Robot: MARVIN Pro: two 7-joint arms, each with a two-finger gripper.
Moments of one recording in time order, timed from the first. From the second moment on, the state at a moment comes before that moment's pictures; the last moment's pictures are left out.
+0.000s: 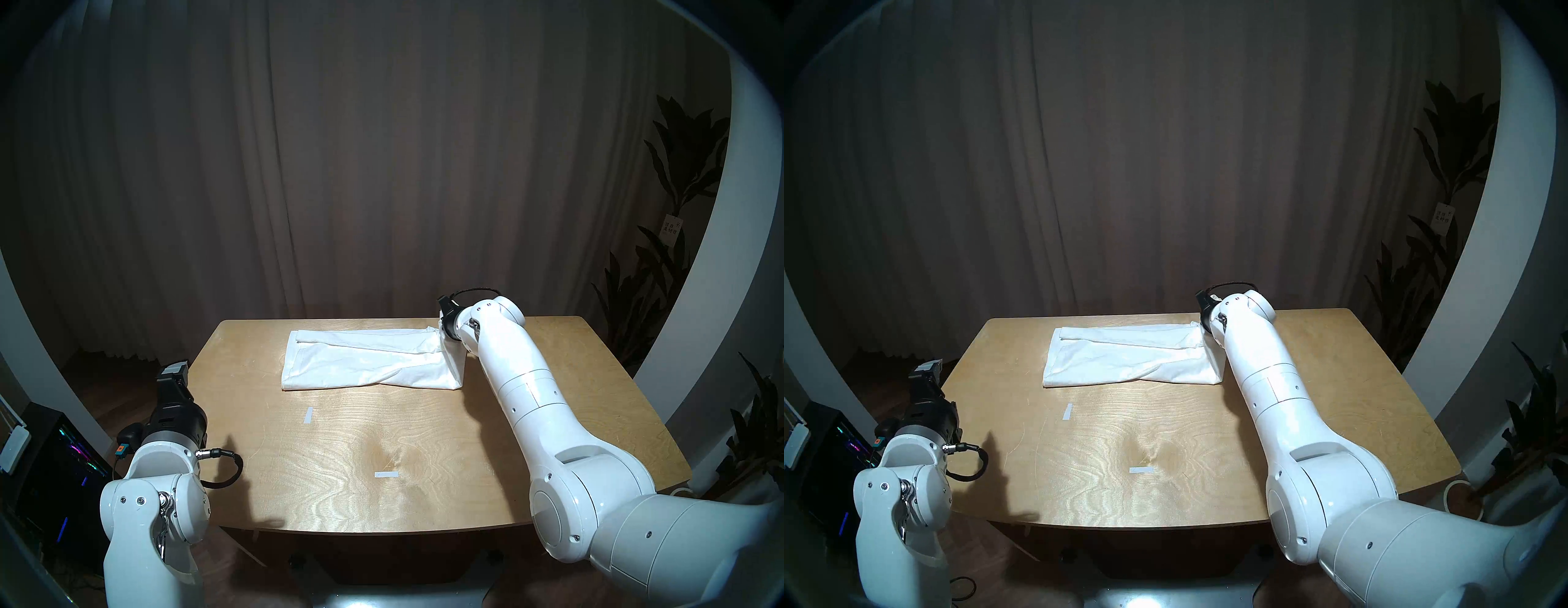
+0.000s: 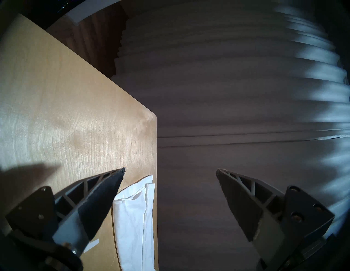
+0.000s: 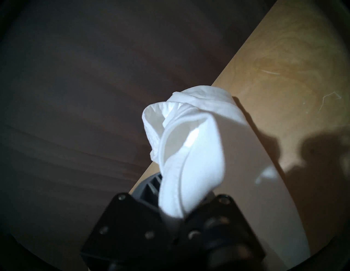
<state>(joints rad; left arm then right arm) 2.10 -1.59 -1.87 -2.31 -1.57 -0.13 0.48 -0.88 -1.61 1.43 -0.91 1.15 0.37 -0.53</state>
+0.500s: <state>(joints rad) 2.14 -1.63 -1.94 -2.31 -1.62 -0.16 0.46 -0.78 -1.72 1.34 -0.74 1.12 0.34 -0.51</state>
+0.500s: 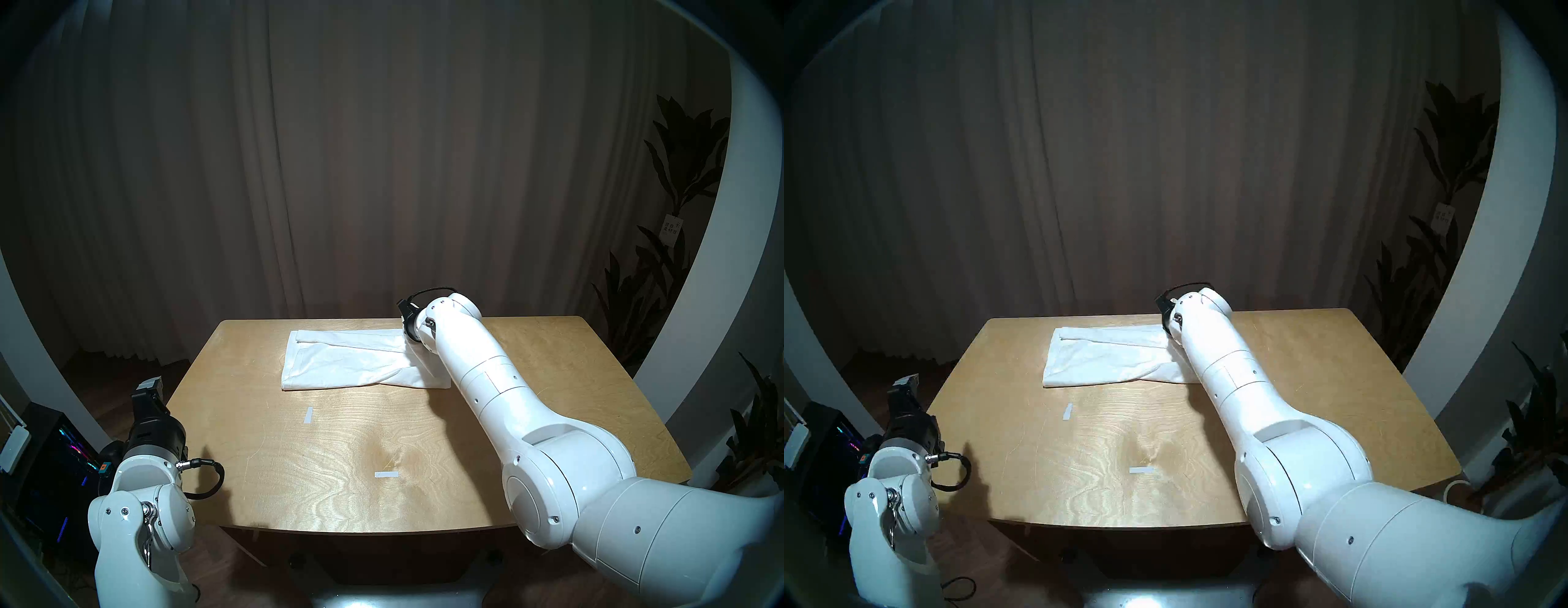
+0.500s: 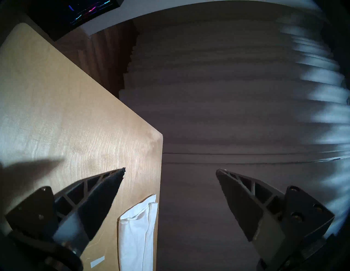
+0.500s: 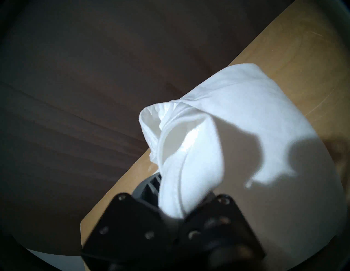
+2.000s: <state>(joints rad) 2.26 -1.71 -2.07 -2.31 -1.64 -0.22 0.44 -0.63 -1.99 1.23 -0.37 1.21 0.10 -0.40</state>
